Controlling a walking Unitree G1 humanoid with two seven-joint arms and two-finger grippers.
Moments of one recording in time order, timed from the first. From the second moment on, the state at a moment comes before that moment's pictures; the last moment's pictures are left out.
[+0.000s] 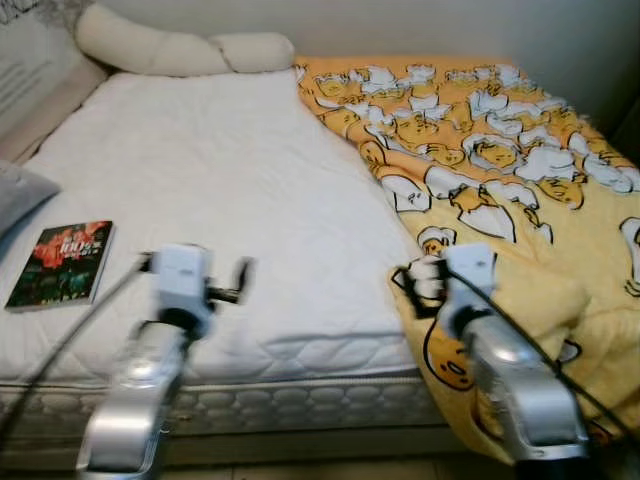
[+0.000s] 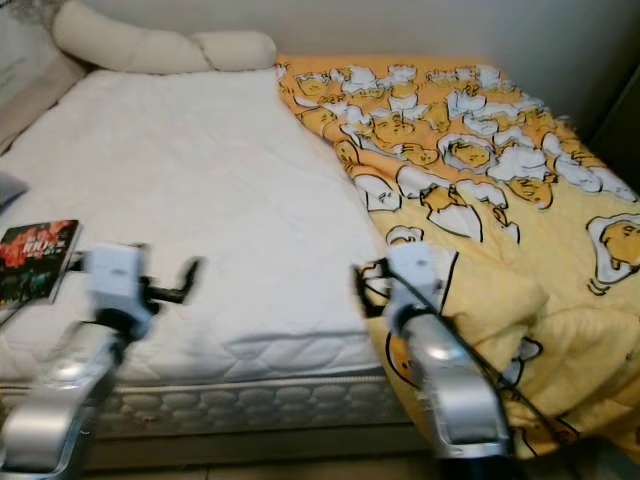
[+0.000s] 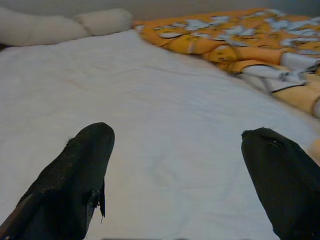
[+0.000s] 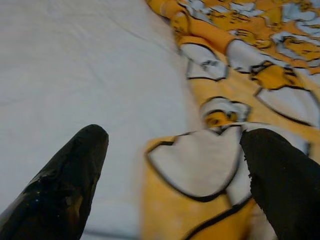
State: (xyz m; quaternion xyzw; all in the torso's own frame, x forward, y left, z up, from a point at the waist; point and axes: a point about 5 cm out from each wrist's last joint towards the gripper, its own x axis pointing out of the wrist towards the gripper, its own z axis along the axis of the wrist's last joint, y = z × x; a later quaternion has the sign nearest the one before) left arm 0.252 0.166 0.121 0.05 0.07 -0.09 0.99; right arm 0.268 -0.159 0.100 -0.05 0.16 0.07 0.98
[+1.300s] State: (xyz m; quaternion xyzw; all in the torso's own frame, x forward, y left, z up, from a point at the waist) left arm 0.248 0.150 0.121 0.15 0.15 -0.36 0.91; right arm 0.331 -0.171 0.030 -0.21 0.38 0.06 0.90
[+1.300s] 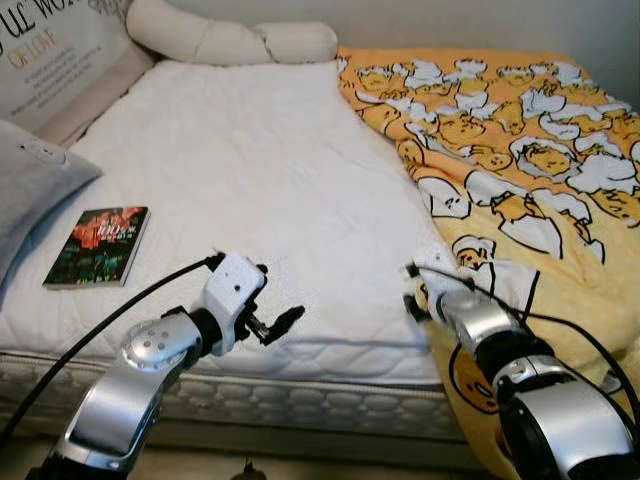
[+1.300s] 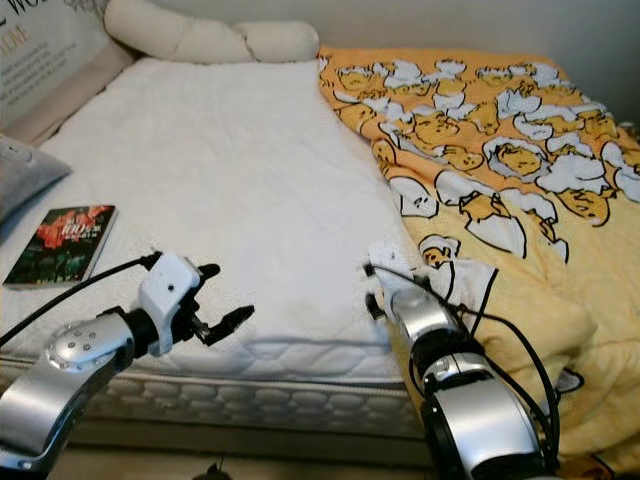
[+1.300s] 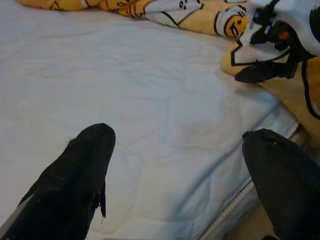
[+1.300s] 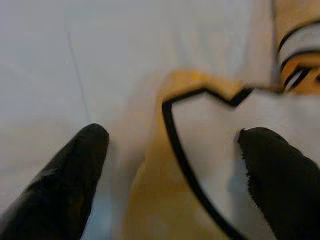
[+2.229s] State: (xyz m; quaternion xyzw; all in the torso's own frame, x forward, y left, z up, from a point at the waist) left arm 0.243 0.146 0.122 0.15 0.16 -0.40 0.89; right arm 0.322 -0.183 0.018 -0.20 0.40 0.02 0.90
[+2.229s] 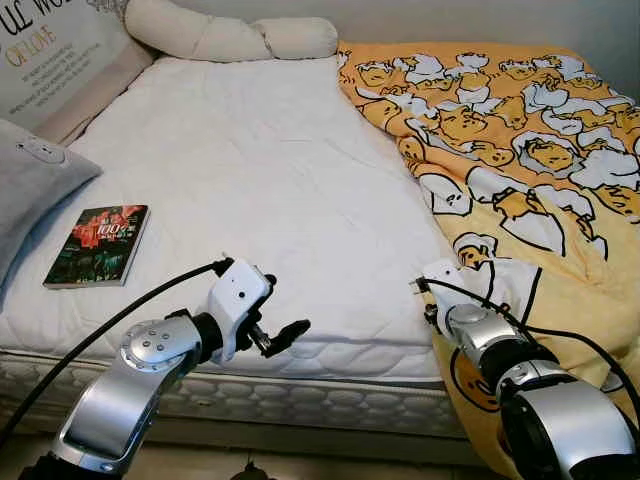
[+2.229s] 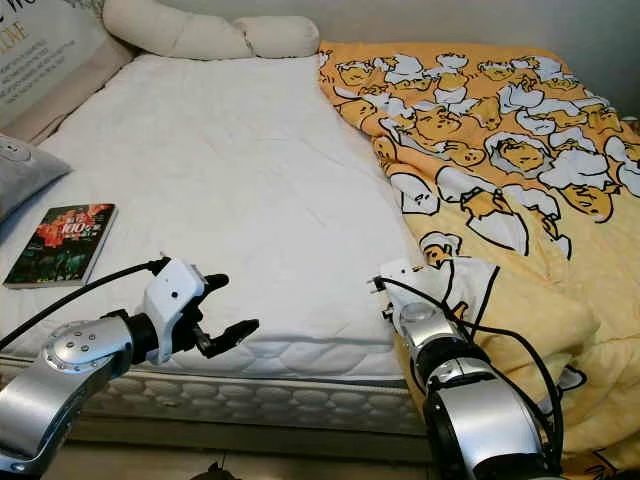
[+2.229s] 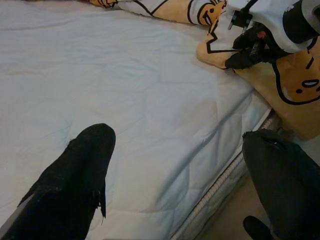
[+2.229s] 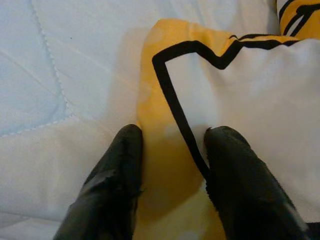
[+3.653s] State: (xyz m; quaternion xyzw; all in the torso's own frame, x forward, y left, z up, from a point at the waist) left arm 0.242 0.145 0.119 0.15 0.17 -0.40 0.89; right arm 0.318 -0.157 0.019 -0.04 0.34 0.21 0.92
